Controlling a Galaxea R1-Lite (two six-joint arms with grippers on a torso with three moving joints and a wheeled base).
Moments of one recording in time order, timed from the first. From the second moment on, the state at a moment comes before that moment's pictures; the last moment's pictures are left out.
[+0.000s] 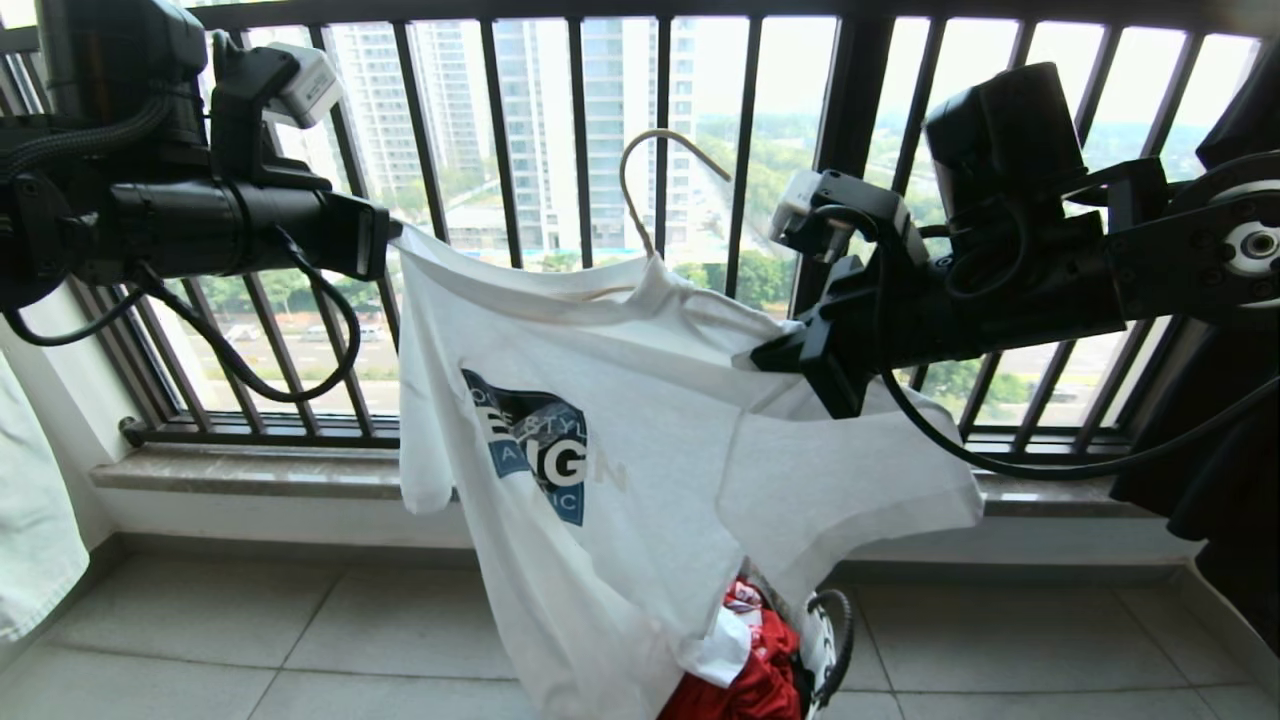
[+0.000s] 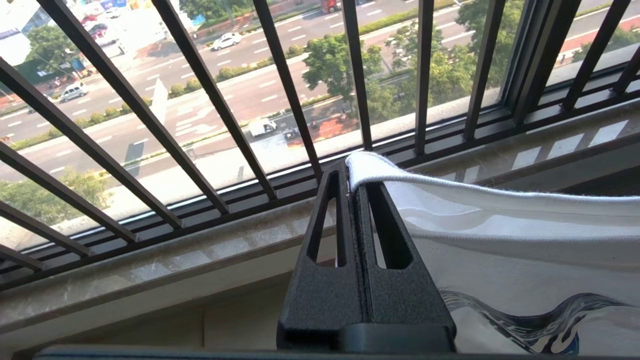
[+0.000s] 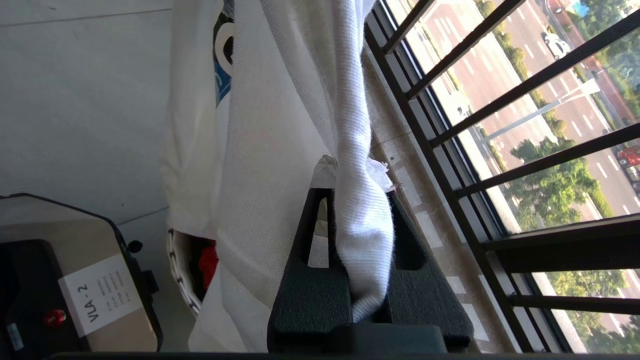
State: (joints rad) left arm -0.17 1.65 -1.49 0.00 -0.08 0.21; right arm 0.51 1.78 -1.61 0.33 0.30 -0.53
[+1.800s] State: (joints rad) left arm -0.24 1.71 -1.71 0.07 -0.07 0.20; right arm 0.56 1.84 -1.63 0.19 0.32 -0.31
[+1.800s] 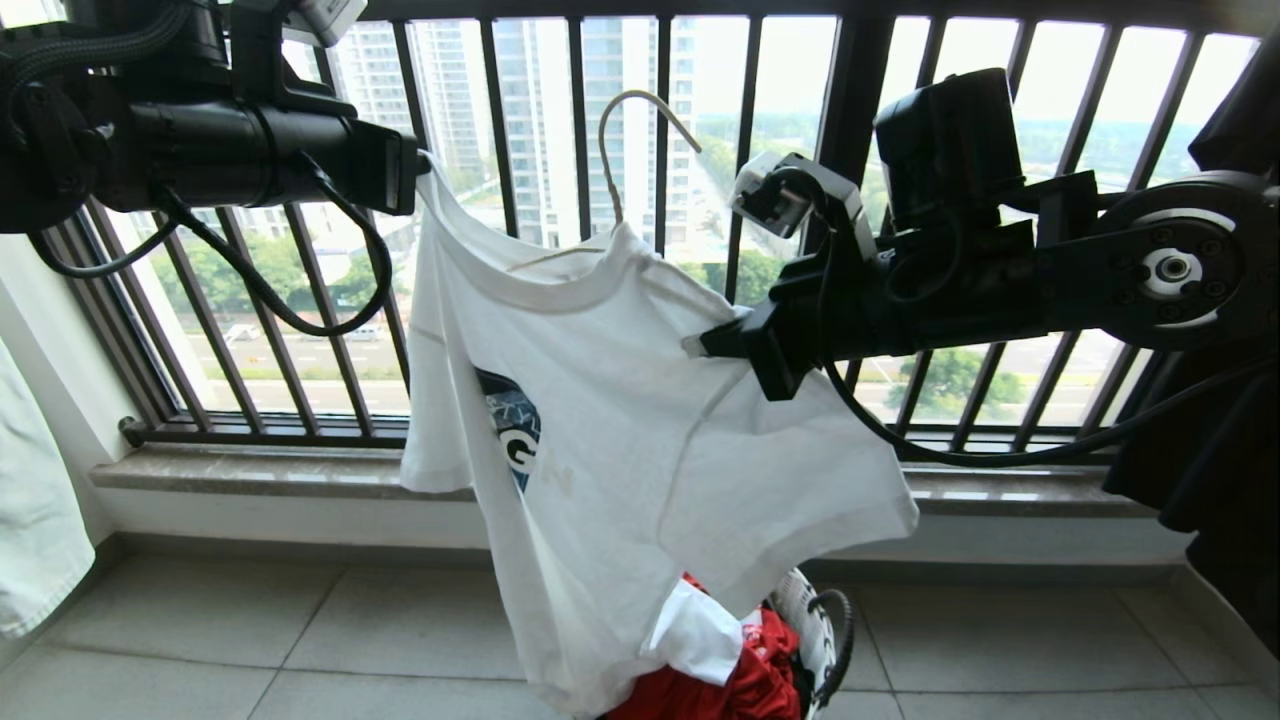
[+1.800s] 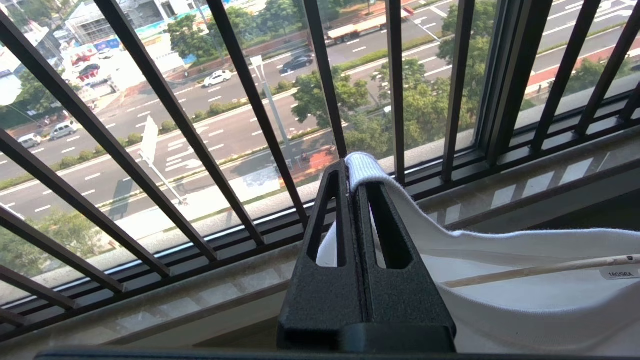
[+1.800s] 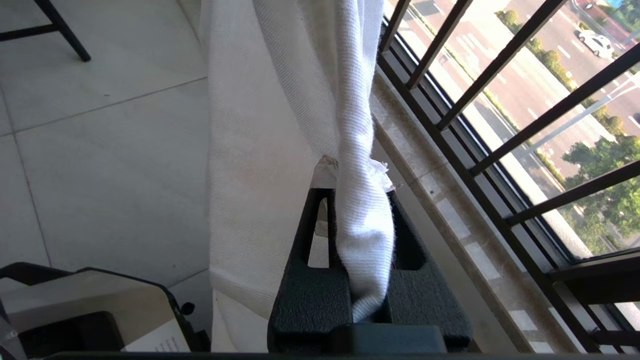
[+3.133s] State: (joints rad) left arm -0.50 1.70 -1.68 0.08 -0.07 0.10; right arm 0.56 1.82 -1.63 0.18 0.40 -0.04
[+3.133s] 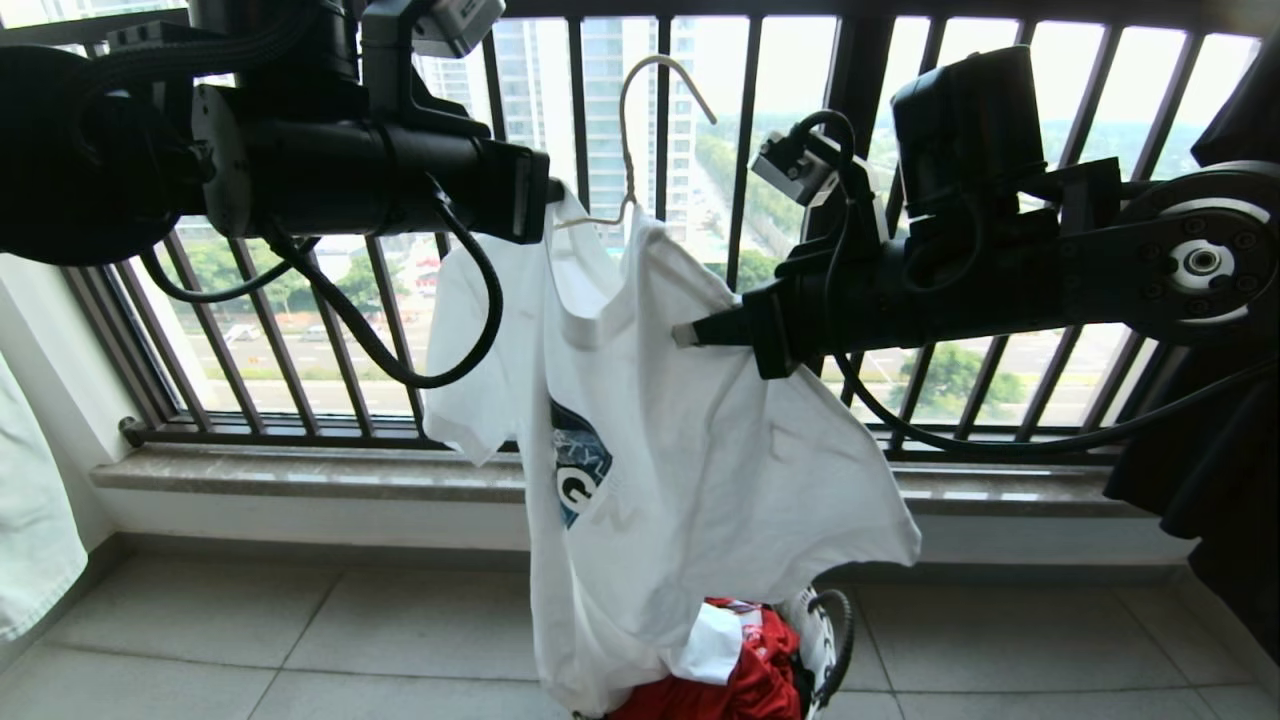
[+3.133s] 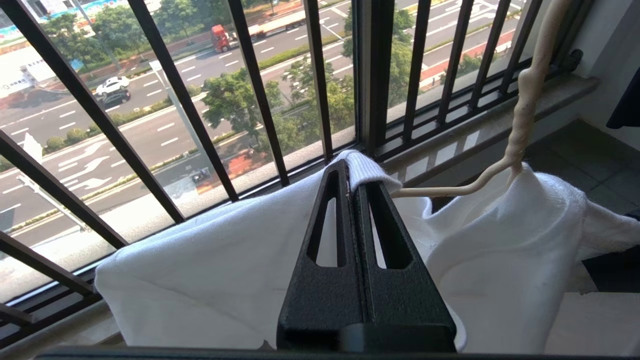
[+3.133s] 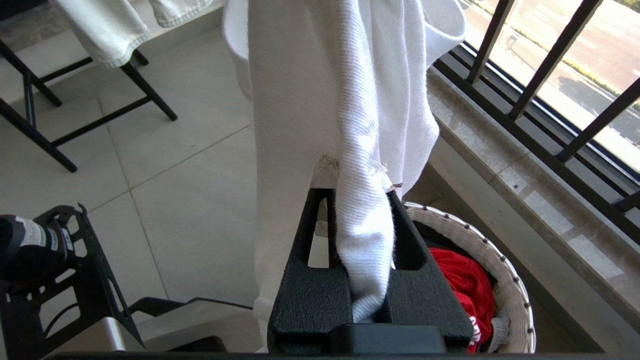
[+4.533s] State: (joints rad) left arm -0.63 1.62 -1.68 0.13 0.00 0.09; right arm 0.55 1.84 -1.66 0.10 0.41 -0.05
